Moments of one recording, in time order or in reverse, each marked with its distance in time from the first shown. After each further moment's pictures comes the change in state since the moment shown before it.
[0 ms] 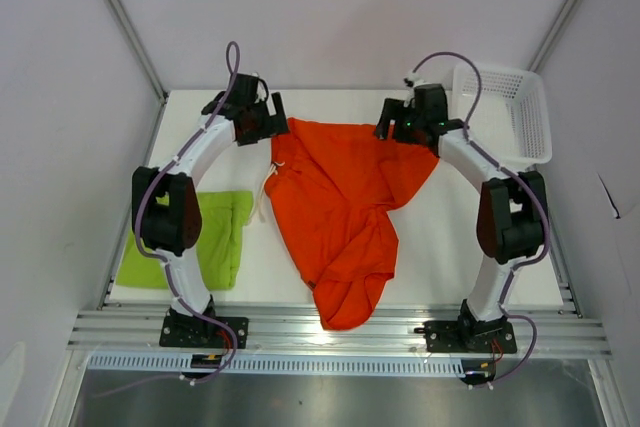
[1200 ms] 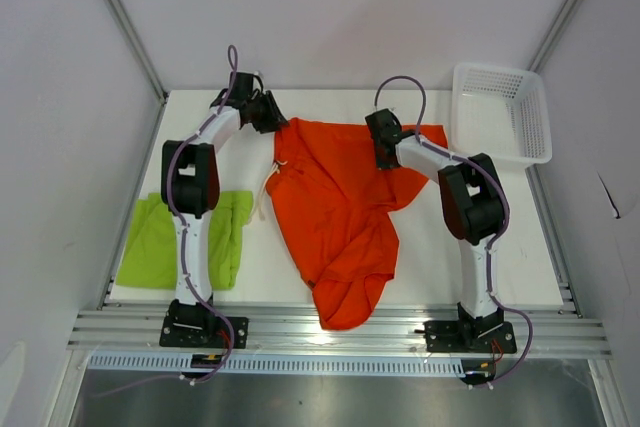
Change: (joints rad) left arm 0.112 0.440 0.294 0.167 0.325 -0.051; right arm 0.222 0.262 0.103 -0.230 0.576 -0.121
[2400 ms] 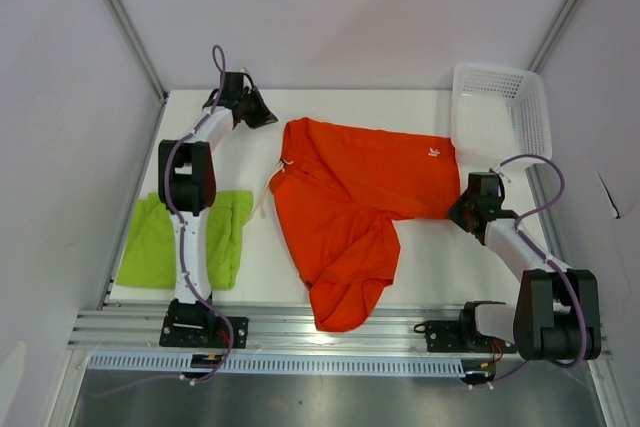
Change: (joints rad) left arm 0.046 0.035 0.015 0.083 -0.019 -0.093; right arm -0.427 -0.880 -0.967 0.210 -0.232 0.447
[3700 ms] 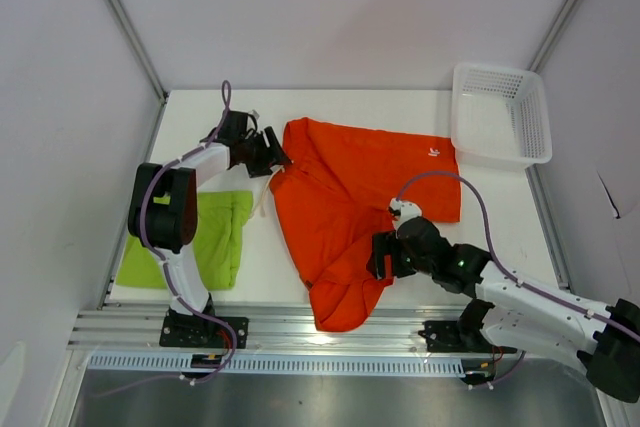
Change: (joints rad) left arm -0.076 -0.462 -0.700 0.073 0.038 0.047; right arm 0.867 -0.339 -0.041 -0.224 -0.064 -0.075
